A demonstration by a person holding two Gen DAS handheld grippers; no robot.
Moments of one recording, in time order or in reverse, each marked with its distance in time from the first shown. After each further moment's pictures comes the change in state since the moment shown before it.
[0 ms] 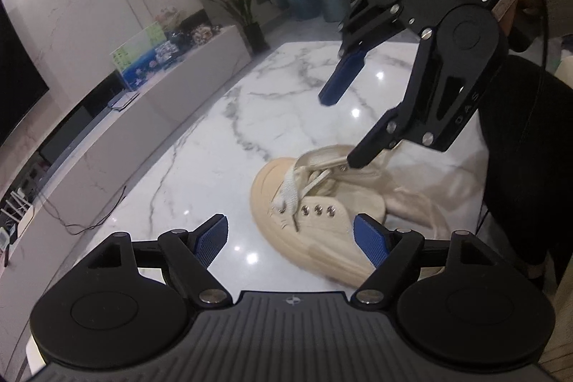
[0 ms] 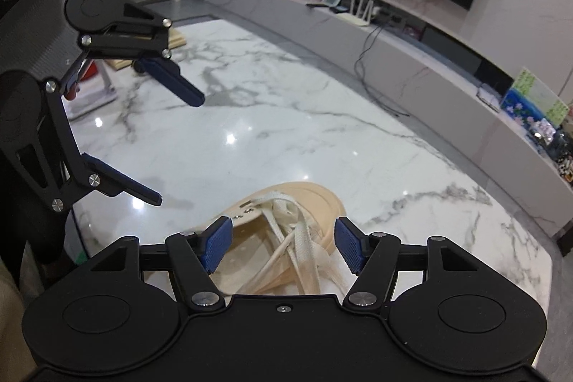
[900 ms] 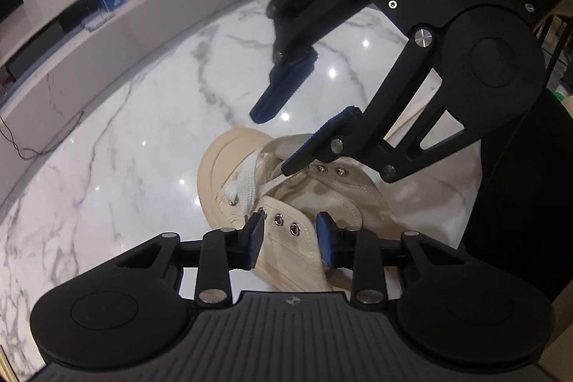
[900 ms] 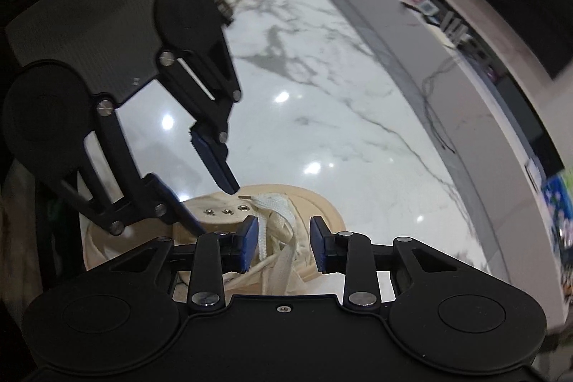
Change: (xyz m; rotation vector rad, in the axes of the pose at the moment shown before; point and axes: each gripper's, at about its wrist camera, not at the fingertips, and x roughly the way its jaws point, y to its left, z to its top) left arm 0.061 0.014 0.016 -0.211 0.211 -0.155; right arm 0.041 0.005 0.031 -0.428 0.128 0.121
